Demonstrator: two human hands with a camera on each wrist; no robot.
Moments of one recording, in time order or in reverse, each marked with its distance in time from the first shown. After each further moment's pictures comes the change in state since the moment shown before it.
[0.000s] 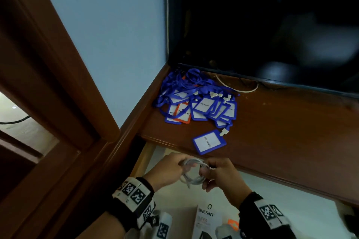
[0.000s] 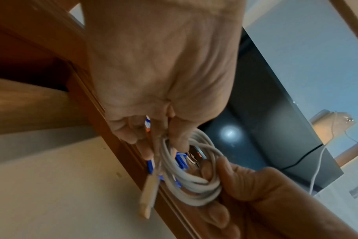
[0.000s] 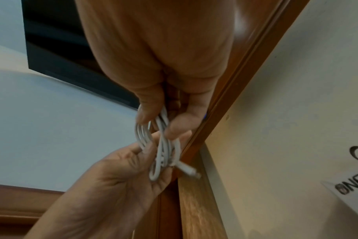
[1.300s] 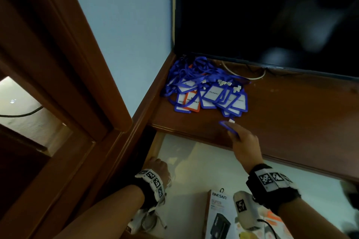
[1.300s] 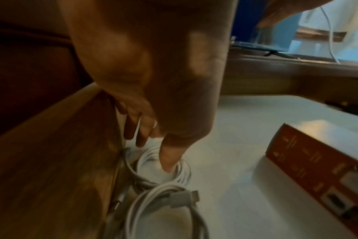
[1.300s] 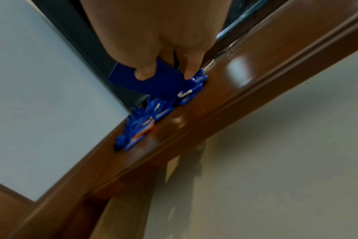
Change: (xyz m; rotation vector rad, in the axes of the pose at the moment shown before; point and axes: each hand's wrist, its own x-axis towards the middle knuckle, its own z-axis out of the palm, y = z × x) left_hand 0.003 -0.137 -0.005 1.253 -0.211 -0.150; right_hand 0.041 0.011 -0.016 -0.603 0.543 -0.447
